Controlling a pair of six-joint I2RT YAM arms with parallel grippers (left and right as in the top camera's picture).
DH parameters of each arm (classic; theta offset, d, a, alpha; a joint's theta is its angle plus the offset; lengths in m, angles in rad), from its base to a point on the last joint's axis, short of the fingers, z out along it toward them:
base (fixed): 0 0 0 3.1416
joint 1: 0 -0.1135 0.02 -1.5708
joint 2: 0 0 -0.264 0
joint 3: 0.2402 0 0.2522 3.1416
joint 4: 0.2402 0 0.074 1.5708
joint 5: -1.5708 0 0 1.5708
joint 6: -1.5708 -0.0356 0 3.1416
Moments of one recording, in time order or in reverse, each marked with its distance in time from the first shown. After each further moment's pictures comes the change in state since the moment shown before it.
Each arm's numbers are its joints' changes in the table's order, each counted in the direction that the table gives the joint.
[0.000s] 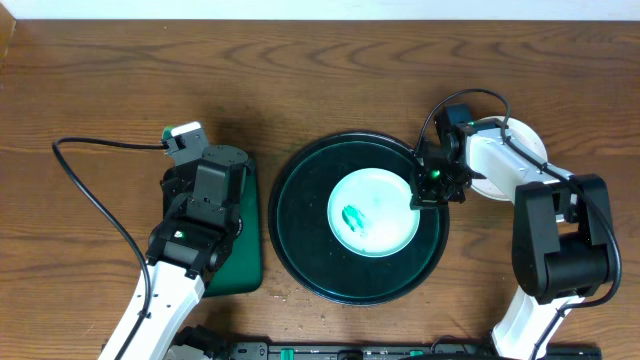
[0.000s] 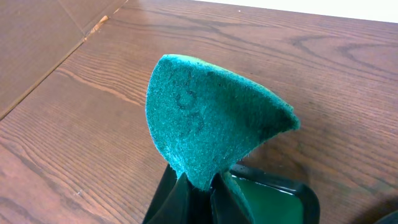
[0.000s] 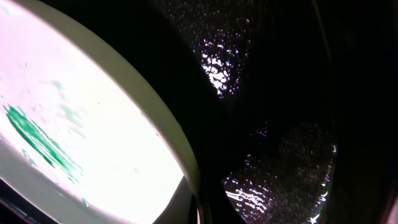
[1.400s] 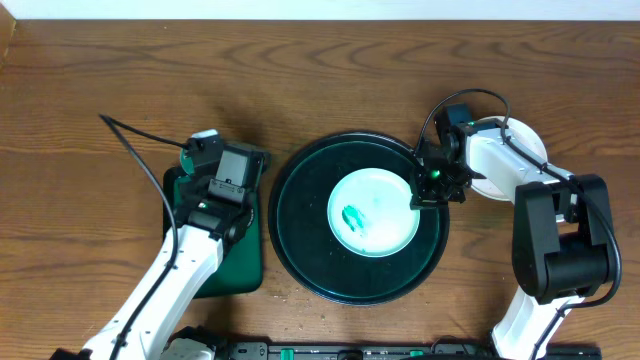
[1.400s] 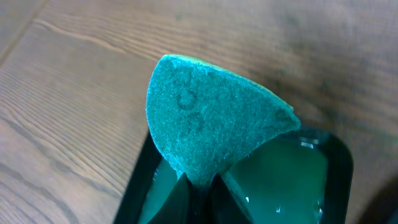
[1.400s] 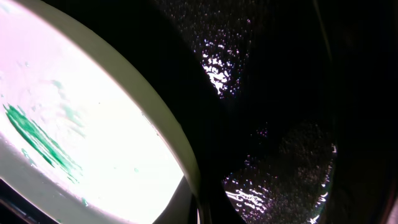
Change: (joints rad) left arm 0.000 -0.209 0.000 0.080 -0.057 0.086; right arm 0.000 0.000 0.000 -0.002 0.000 0.004
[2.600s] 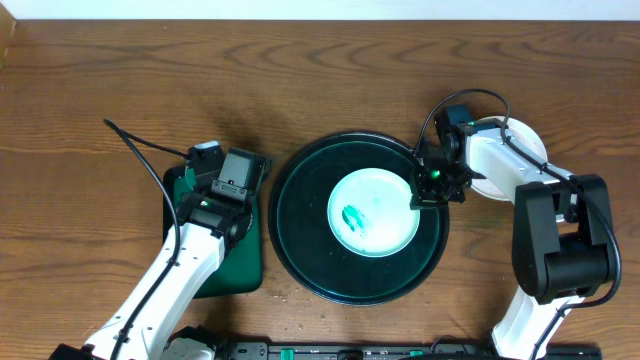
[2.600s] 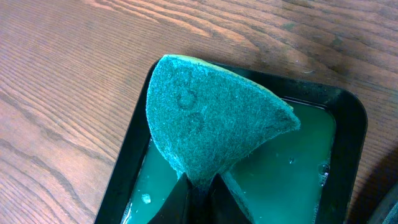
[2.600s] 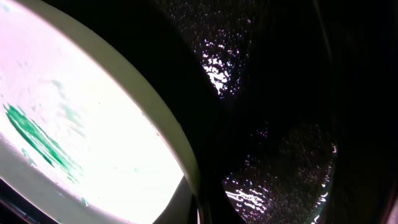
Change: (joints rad) left arm 0.001 -0.010 0.000 0.107 -0.061 0.076; right arm 0.000 0.000 0.000 0.000 0.000 0.001
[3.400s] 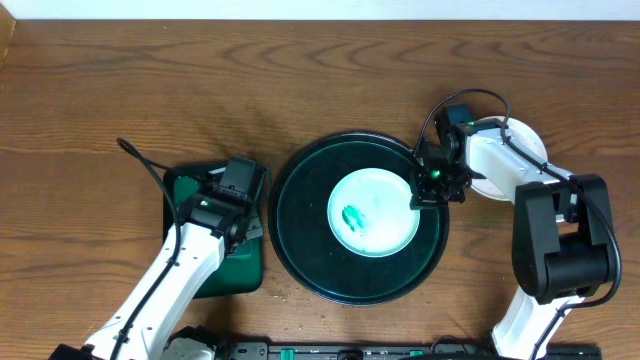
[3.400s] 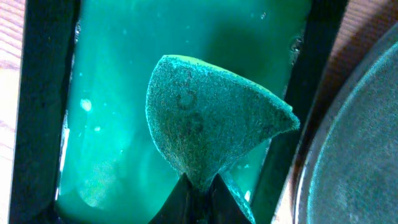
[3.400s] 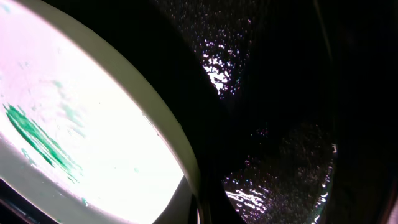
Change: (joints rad) left arm 0.000 0.000 0.007 0.213 -0.345 0.082; right arm 0.000 0.000 0.000 0.000 0.000 0.000
